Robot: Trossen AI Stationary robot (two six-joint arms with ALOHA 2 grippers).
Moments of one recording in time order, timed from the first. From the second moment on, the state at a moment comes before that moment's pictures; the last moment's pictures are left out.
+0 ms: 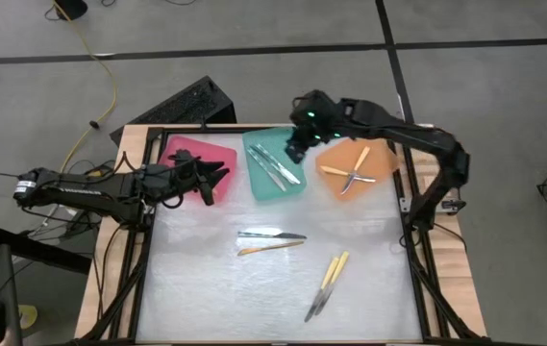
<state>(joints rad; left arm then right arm) 0.00 0.82 0.62 0.01 -0.49 -0.45 -0.32 1.66 1.79 -0.93 0.07 0.25</state>
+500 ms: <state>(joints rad) 0.00 0.82 0.62 -0.04 -0.28 -0.38 0.07 1.56 1.77 -1.36 0.10 0.30</state>
